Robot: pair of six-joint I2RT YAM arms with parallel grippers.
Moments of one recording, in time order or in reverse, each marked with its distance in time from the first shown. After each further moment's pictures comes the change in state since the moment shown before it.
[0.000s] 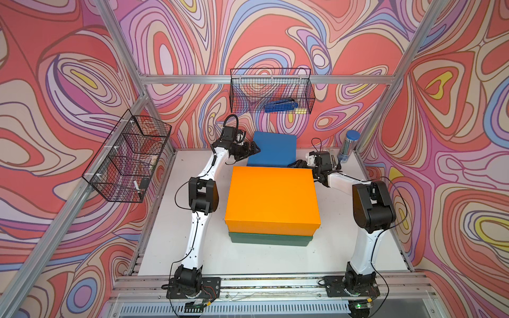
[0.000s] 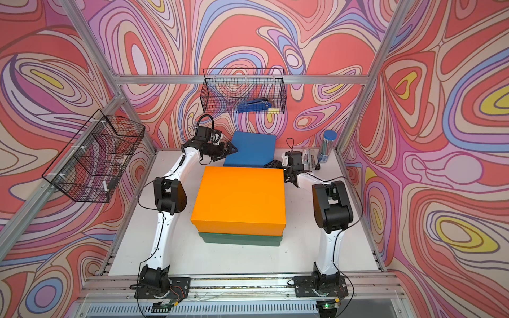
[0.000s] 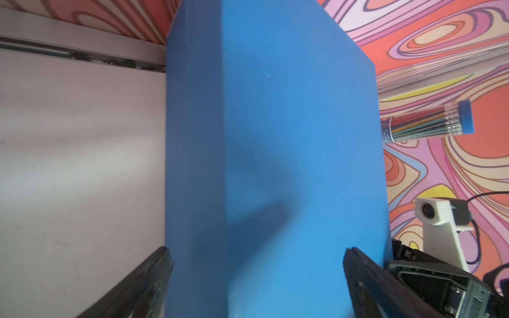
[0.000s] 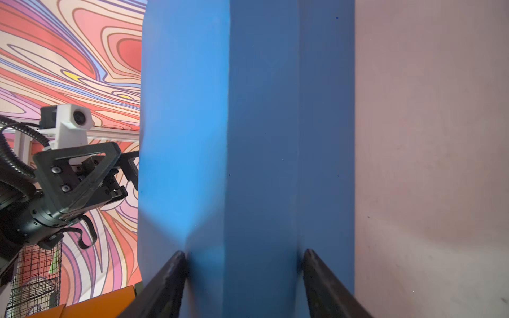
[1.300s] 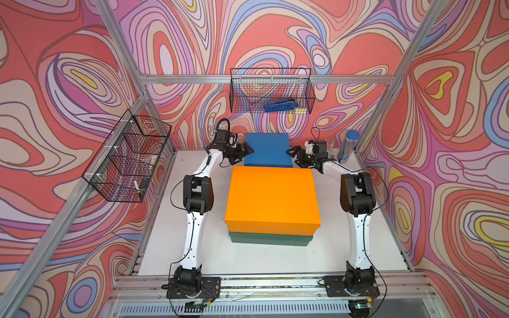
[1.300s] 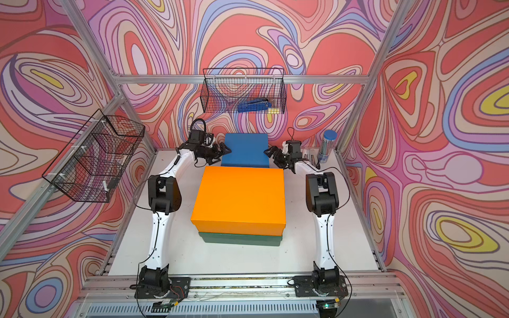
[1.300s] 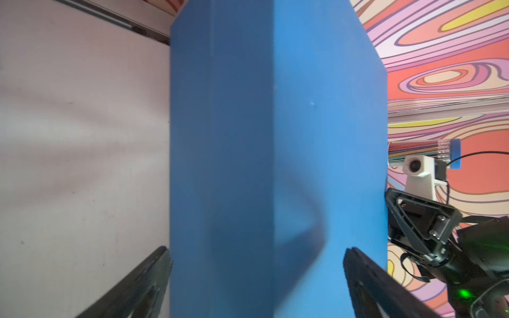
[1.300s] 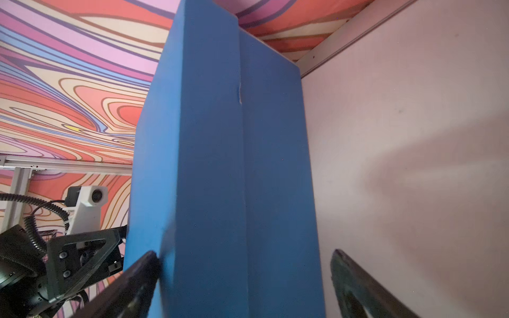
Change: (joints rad) left arm 0.058 -0.059 -0.185 0.106 0.034 -0.136; right arm -0.050 0.340 0.474 -0.072 -0.016 -0.022
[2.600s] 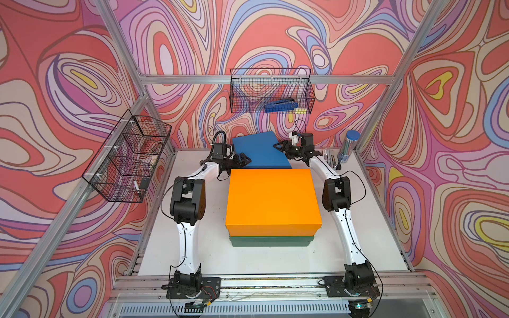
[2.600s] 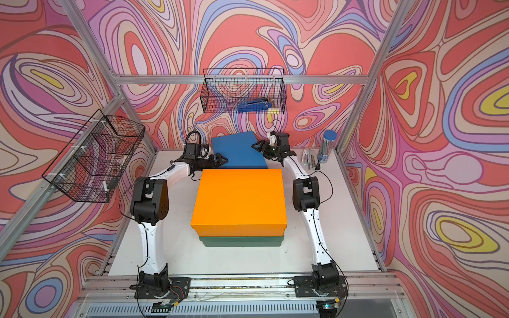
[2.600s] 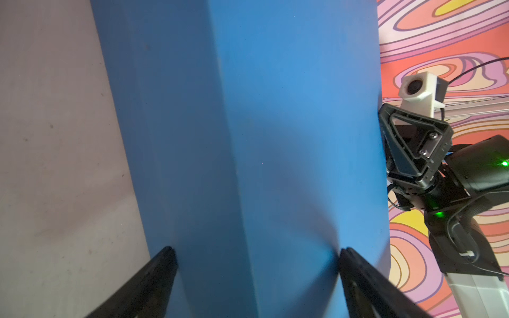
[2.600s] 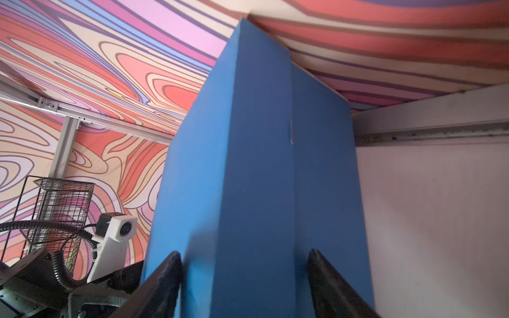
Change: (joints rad) left arm -0.006 -0.340 -0.685 0.429 -0.042 -0.100; right arm 0.059 0.447 0.744 -0.156 -0.201 -0.028
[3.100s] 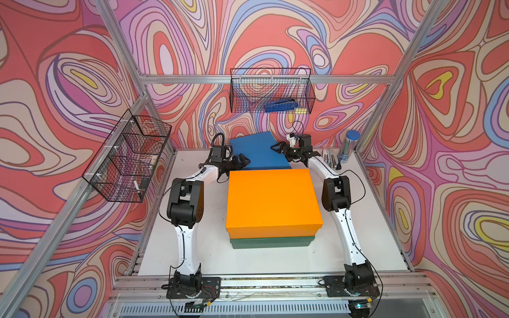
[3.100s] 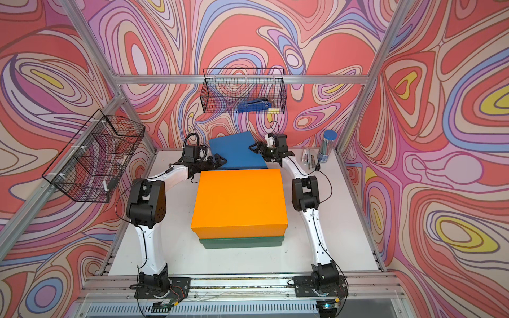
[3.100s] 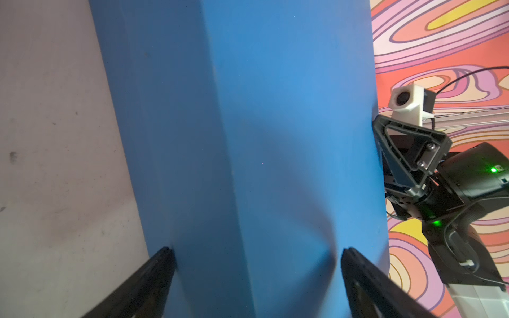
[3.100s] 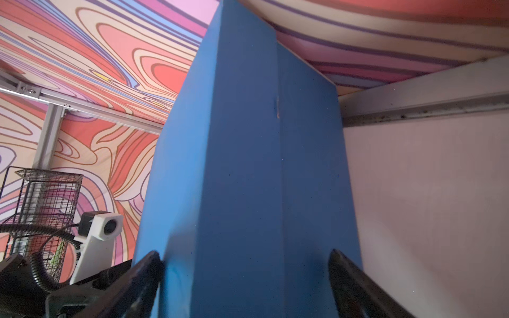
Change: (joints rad) left arm 0.000 -0.055 -0.091 0.066 -0.037 -0.027; right arm 0.016 -0.053 -0.097 -0.029 0.019 -0.053
